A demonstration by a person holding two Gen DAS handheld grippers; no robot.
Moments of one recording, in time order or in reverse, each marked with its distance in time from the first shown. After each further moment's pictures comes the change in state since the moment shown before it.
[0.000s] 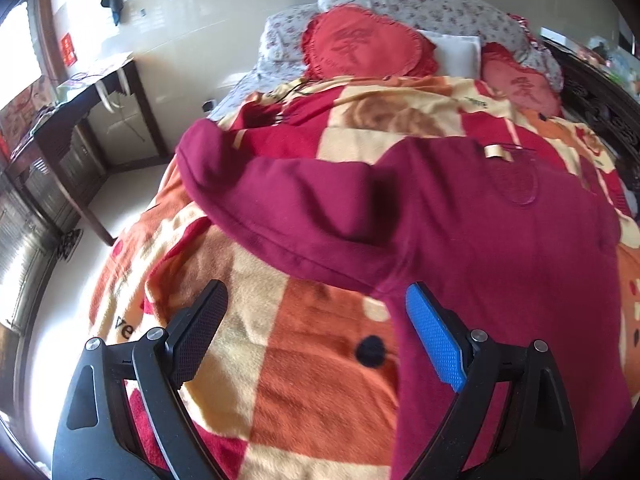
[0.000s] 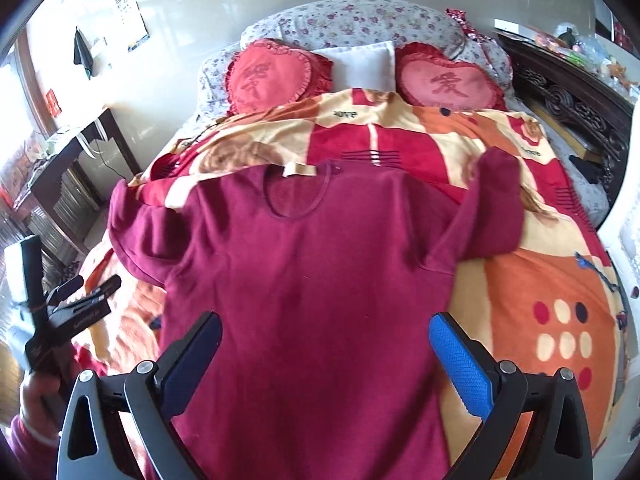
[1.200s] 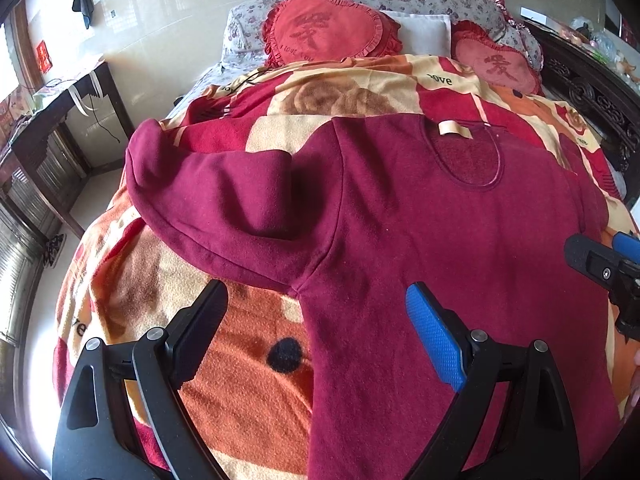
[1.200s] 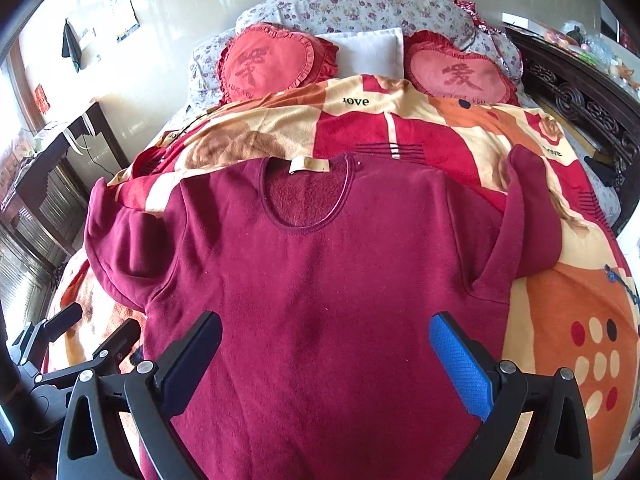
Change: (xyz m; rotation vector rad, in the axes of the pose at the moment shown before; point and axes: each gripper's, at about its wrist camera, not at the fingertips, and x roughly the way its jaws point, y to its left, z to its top) left arm 0.019 -0.061 0.002 0.040 0.054 -0.039; right arm 0.055 0.043 0.012 0.009 0.050 -0.044
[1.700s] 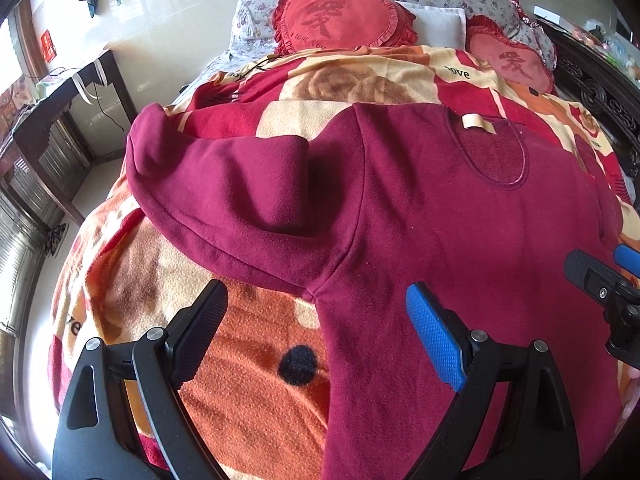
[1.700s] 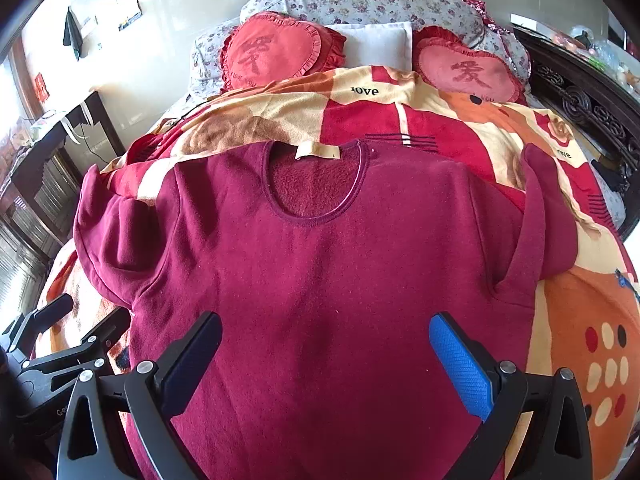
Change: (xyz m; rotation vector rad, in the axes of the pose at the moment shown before) left arm 0.022 0.012 0.002 -0.021 0.030 0.017; right arm 0.029 0.013 -0.003 -0.025 0.013 -0.014
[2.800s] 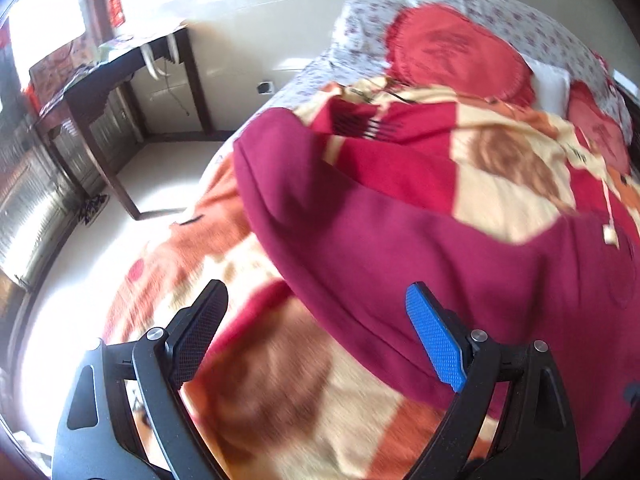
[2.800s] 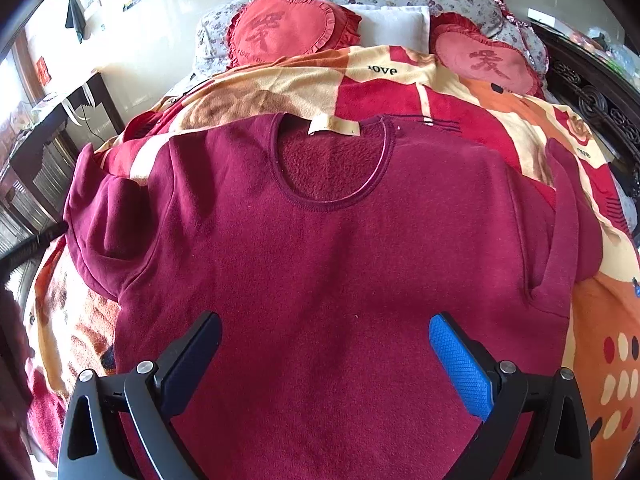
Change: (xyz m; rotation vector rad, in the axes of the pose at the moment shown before) left arm 0.053 0.162 0.058 -0.221 -0.058 0.144; right arm 0.037 0.011 0.002 -0.037 0.063 0.015
